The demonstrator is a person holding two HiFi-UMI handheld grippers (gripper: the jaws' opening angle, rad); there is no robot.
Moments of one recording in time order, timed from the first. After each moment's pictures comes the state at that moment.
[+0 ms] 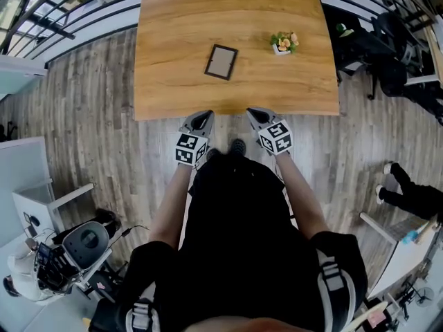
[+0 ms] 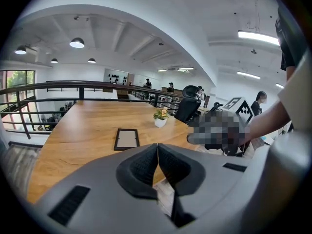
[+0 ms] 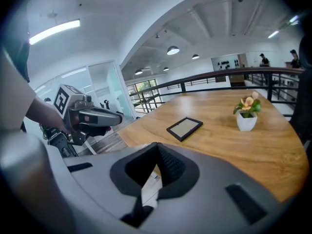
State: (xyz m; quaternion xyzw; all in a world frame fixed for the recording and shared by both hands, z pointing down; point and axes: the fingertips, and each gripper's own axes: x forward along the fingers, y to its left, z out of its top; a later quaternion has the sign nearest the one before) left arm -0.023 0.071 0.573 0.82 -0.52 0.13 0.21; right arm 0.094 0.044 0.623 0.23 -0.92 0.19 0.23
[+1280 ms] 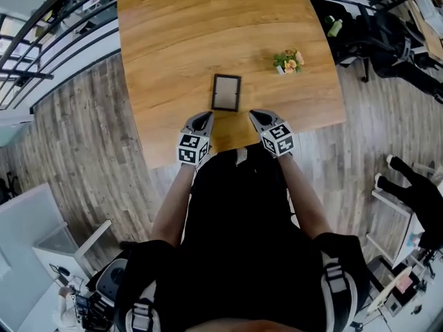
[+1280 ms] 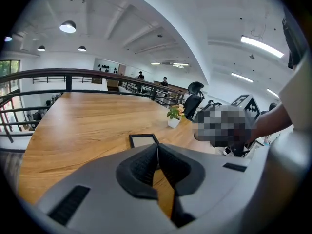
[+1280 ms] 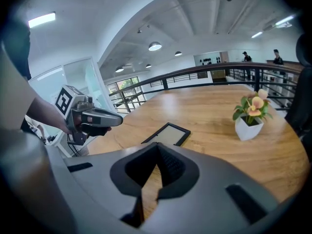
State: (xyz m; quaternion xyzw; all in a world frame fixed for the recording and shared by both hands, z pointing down) left arm -0.098 -0.073 0.618 0.84 -0.46 0.14 0.24; right arm 0.039 -0.070 0.648 0.33 -0.88 0.23 0.25
